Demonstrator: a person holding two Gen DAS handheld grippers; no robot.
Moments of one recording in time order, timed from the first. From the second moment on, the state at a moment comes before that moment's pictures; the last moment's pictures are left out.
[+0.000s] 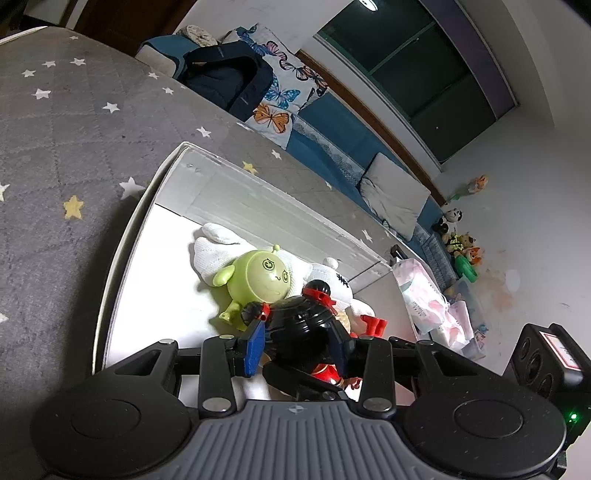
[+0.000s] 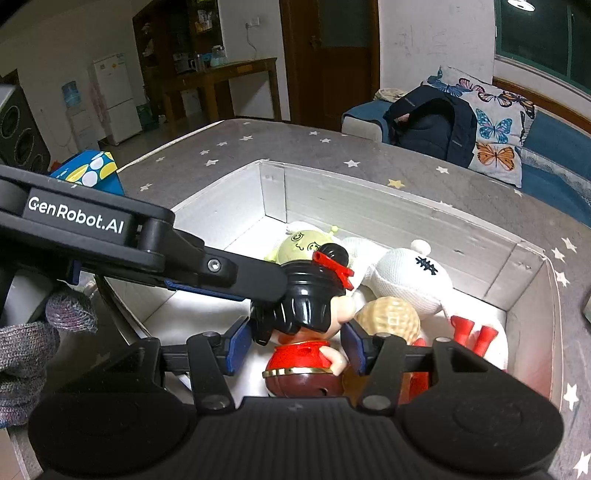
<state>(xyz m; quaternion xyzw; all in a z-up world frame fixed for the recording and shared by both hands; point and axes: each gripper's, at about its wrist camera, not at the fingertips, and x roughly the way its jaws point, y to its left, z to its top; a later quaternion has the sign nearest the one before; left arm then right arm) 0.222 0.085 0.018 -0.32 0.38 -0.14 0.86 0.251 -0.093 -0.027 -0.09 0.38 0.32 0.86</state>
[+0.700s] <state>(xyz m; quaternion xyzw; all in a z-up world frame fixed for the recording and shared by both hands) 0.209 0.074 0.034 -0.27 0.38 -0.12 0.88 0.226 -0.110 -0.009 -0.07 0.35 0.30 0.88</state>
